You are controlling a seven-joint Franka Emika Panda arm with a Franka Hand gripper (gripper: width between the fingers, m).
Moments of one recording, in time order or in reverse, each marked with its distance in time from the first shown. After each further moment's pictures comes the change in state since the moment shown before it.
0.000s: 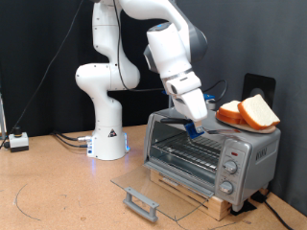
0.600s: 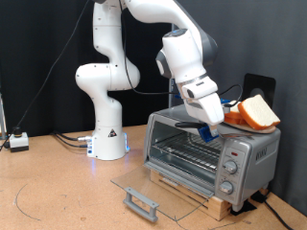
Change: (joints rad) arm 0.005 0.051 0.071 0.024 0.000 0.070 0.040
